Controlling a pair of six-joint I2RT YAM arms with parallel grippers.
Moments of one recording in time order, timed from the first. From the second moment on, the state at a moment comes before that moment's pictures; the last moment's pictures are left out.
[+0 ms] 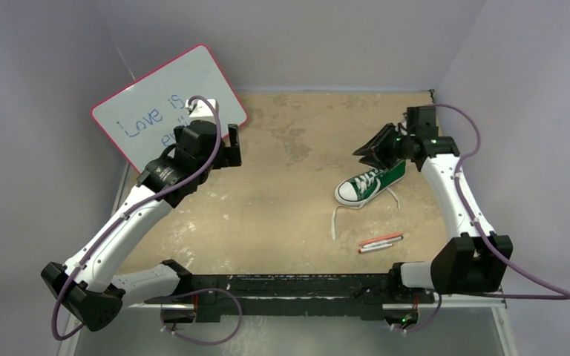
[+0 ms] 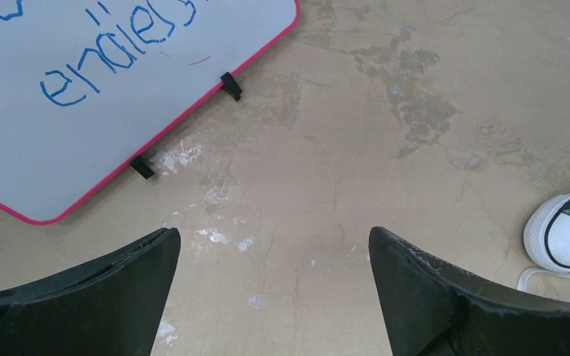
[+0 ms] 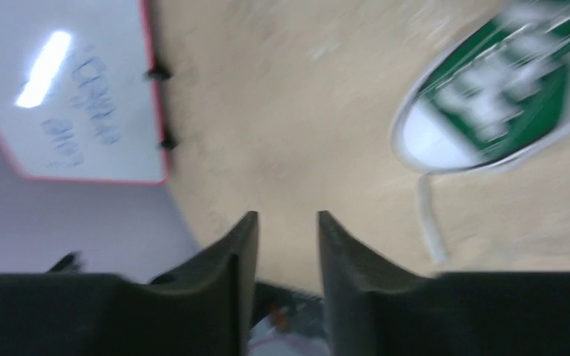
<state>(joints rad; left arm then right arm) -0.58 1.12 1.23 -0.70 -0.48 -0.38 0.08 1.32 1.22 -0.78 -0.45 0.95</state>
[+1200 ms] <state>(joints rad) -0.64 1.17 1.30 -0.73 -0.58 -0.30 -0.08 1.92 1.39 -0.66 0.06 -0.60</state>
